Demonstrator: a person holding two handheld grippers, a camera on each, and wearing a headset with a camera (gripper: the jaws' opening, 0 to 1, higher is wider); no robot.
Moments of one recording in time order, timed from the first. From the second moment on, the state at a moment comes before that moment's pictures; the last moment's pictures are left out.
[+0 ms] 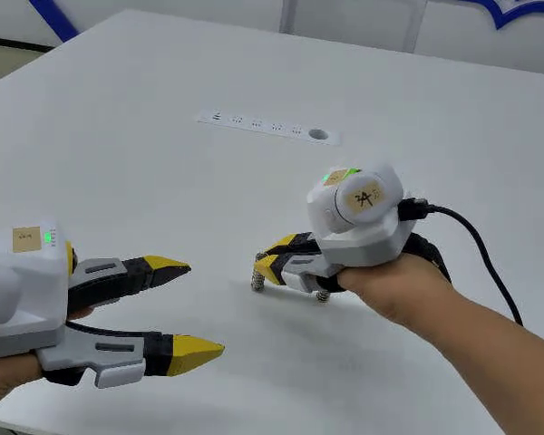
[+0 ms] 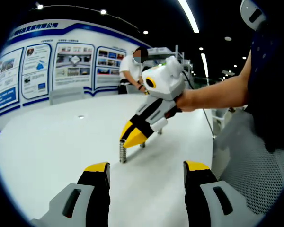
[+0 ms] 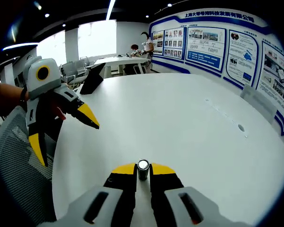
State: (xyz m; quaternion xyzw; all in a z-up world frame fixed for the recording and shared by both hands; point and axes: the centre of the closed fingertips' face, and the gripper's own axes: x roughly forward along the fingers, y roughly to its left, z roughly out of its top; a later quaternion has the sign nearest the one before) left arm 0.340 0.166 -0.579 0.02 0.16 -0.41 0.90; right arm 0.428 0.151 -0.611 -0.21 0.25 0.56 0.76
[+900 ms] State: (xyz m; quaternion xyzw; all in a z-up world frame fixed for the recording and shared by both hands) left arm 0.344 0.163 -0.576 0.02 0.16 -0.42 0.89; right arm 0.406 0.130 -0.587 -0.21 0.22 0.56 0.77
